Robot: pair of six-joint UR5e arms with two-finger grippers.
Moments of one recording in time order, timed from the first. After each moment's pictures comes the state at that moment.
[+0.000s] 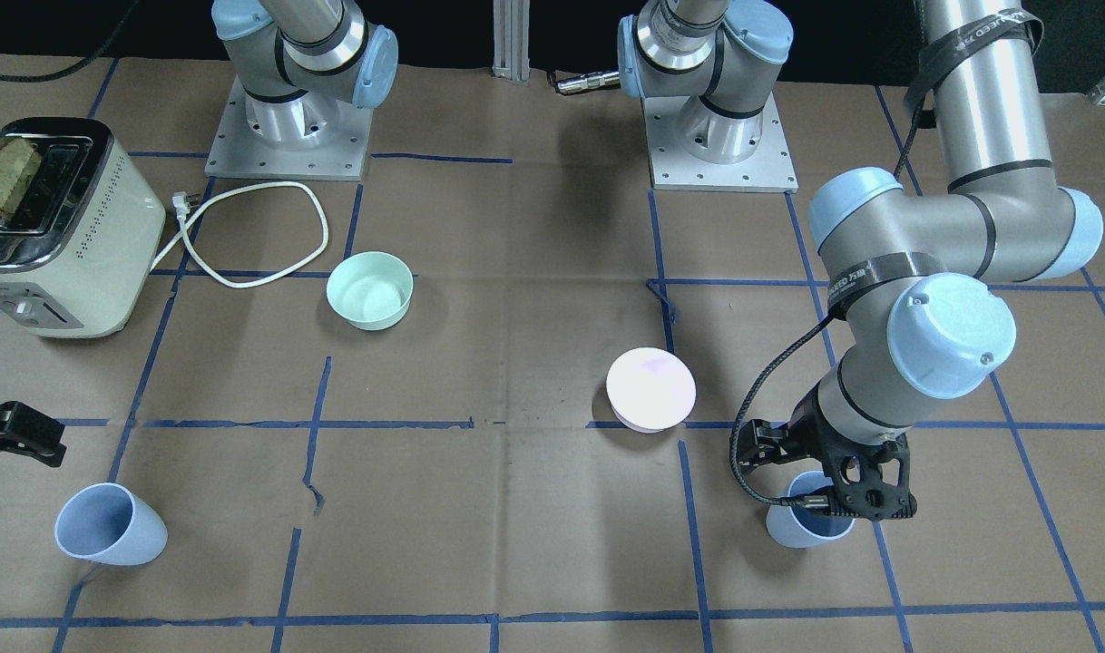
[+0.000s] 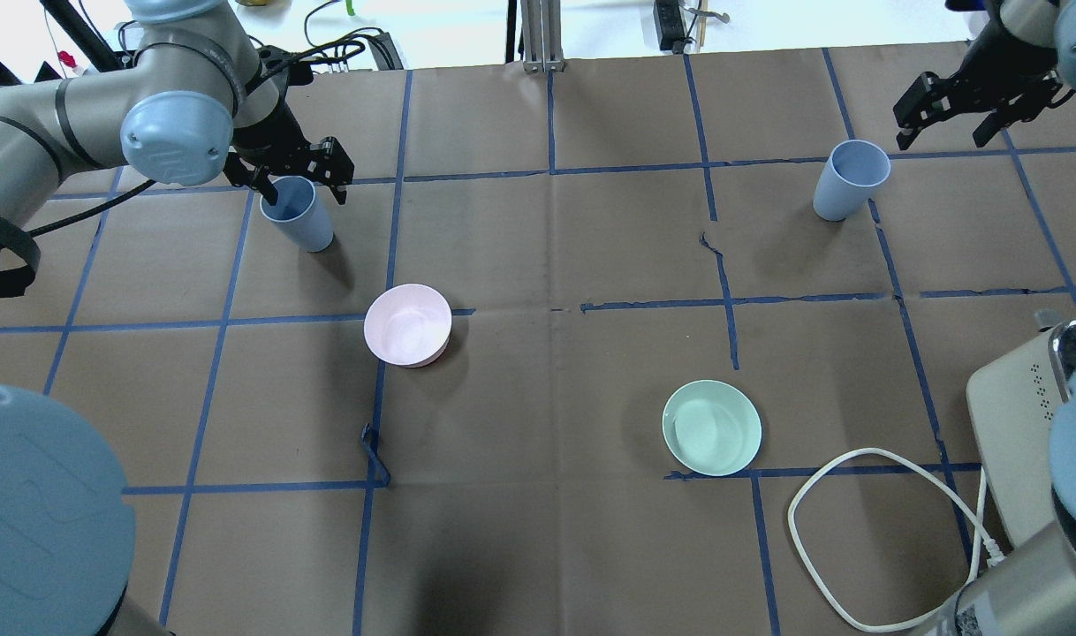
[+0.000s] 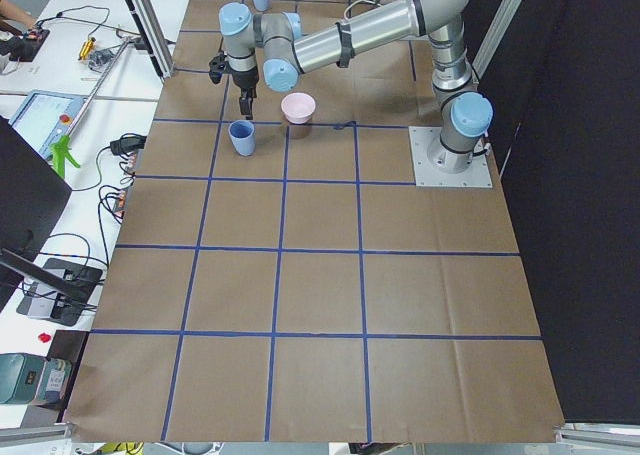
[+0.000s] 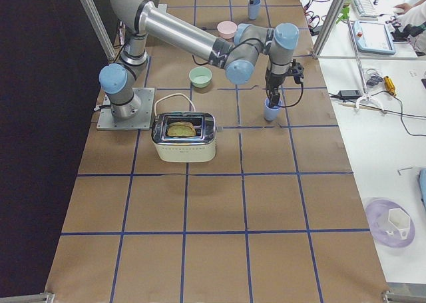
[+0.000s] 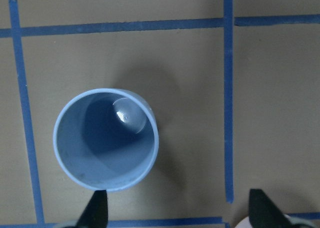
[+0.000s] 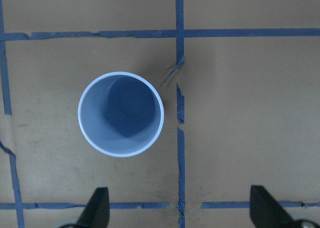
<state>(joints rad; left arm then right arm) -1.47 -2.03 -1.51 -1.16 1.57 0.14 1.22 -1.13 1.42 -1.87 -1.55 -0.33</state>
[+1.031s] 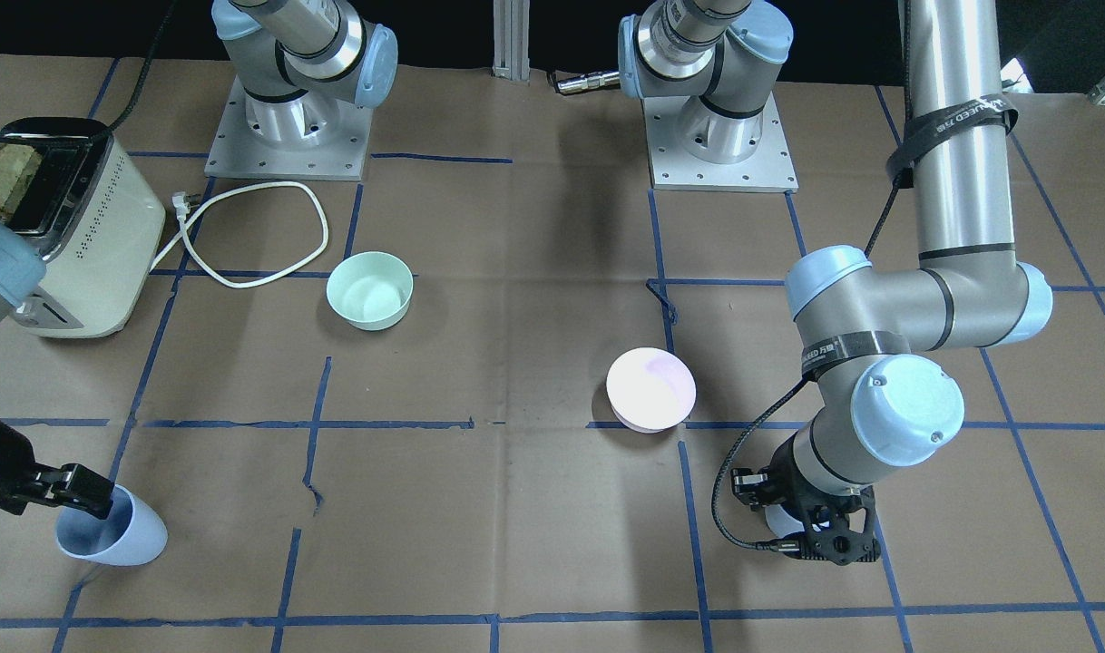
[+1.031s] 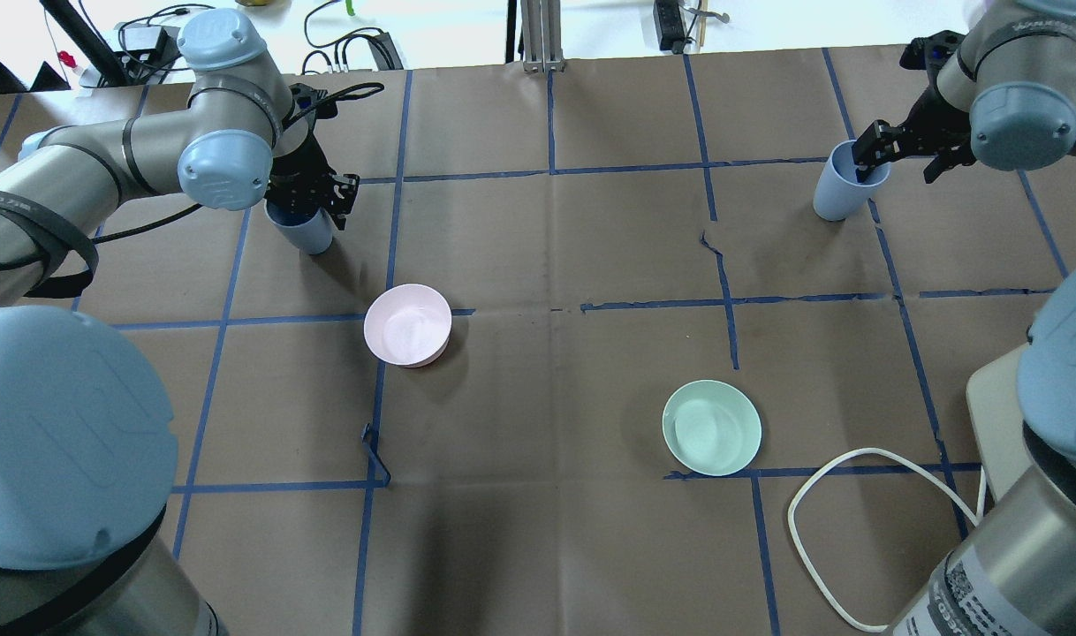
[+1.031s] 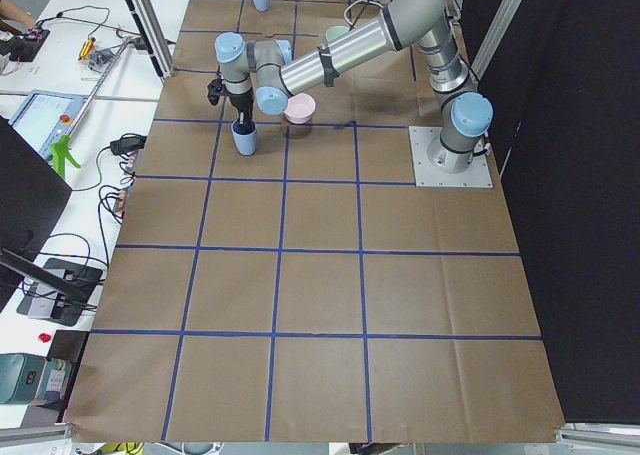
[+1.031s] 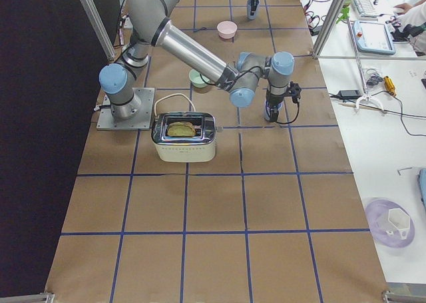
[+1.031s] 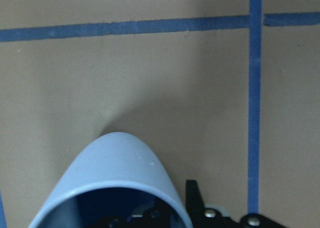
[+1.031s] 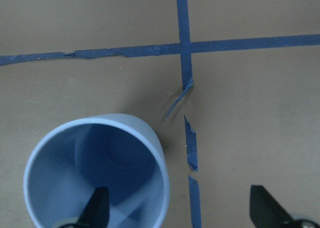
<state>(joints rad) -1.47 -2.13 -1.51 -1.07 1.57 0.15 1.22 -1.04 1.53 -2.14 -1.52 -0.29</state>
